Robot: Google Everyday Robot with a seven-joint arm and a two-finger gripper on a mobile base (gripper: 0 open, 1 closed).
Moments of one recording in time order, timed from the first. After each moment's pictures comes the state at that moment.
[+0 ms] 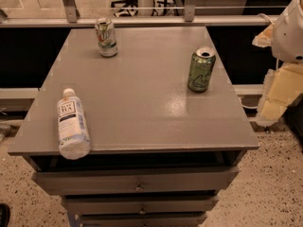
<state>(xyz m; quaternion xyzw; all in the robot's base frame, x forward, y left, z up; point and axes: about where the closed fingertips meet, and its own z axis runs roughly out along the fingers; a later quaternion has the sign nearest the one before) 0.438 -0.216 0.977 -0.60 0.78 -0.04 0.16</state>
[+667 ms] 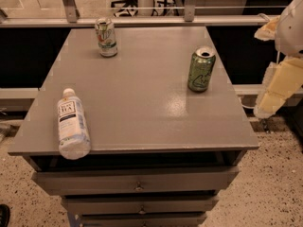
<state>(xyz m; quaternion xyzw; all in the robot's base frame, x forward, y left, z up) 0.450 -0.219 0.984 -0.59 0.78 -0.03 0.19</state>
